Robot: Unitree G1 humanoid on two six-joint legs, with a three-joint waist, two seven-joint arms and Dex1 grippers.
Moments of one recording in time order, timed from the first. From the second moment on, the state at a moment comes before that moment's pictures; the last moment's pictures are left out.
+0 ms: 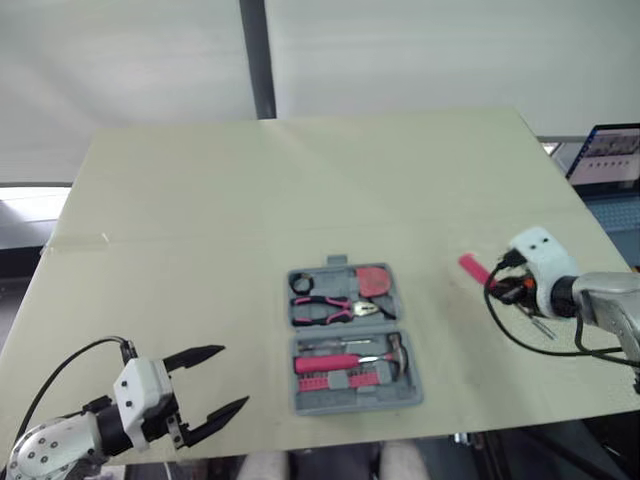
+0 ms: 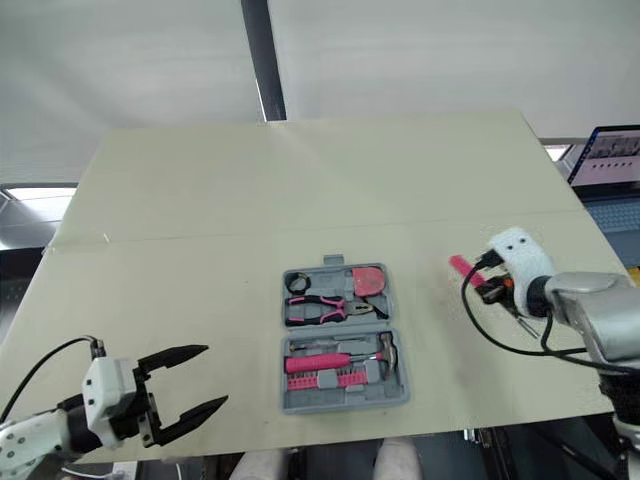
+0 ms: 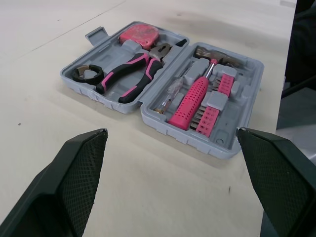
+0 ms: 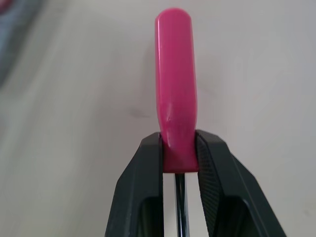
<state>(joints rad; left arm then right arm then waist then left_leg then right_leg) 0.57 0.62 0.31 -0.50 -0.46 0.02 -0.94 -0.36 -1.09 0.04 -0.40 0.45 1.16 0.79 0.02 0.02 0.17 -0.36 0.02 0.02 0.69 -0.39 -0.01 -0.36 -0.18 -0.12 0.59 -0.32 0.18</state>
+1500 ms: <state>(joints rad) 0.71 0.74 0.40 -0.46 -0.47 -0.11 -1.24 -0.82 -0.72 0.82 -0.62 0.55 1.44 0.78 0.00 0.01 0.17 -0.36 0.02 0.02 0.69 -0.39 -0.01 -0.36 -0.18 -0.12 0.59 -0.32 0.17</state>
